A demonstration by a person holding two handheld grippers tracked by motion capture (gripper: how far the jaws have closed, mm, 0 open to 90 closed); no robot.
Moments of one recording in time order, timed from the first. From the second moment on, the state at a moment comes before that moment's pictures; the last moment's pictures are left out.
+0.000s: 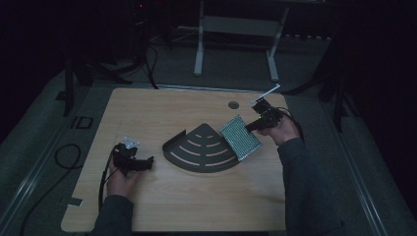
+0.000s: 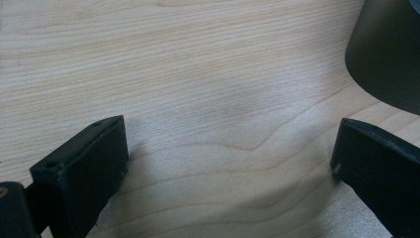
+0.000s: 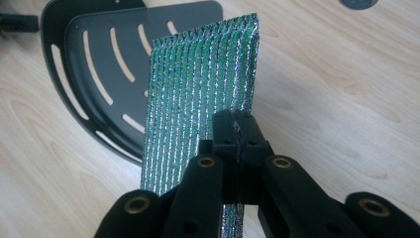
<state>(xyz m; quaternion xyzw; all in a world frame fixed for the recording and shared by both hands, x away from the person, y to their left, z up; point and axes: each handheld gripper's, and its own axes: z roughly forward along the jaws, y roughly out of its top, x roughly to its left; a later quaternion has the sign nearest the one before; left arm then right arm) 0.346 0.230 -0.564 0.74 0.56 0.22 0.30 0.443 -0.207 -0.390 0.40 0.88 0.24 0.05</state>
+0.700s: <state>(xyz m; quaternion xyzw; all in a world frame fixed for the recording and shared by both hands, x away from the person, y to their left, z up) 0.347 0.229 -0.565 0.74 0.56 0.22 0.30 0.450 -0.194 -0.399 0.40 0.88 0.25 0.04</state>
